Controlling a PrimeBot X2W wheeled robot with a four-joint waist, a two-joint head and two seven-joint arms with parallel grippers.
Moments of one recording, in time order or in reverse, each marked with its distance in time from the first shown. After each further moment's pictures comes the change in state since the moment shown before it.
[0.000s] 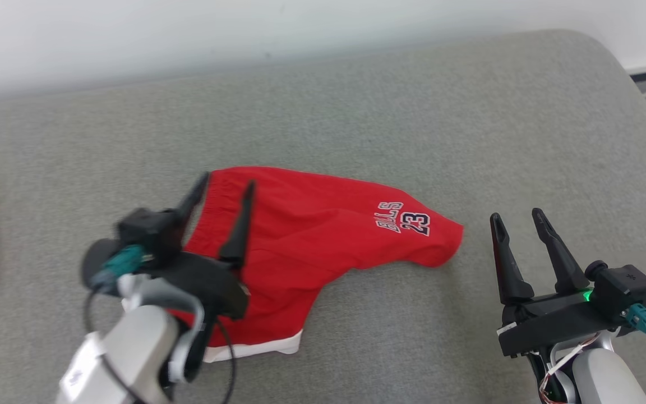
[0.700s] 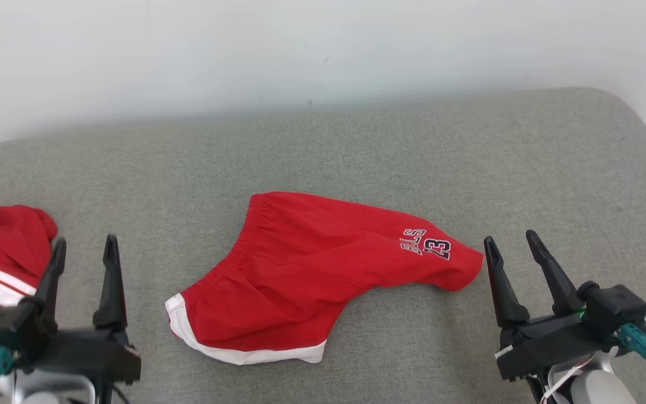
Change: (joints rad) left arm 0.338 0.208 0.256 -0.220 -0.022 0.149 -0.124; right arm 0.063 0.000 0.007 -0.032 -0.035 0.000 0.019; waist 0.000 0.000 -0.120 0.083
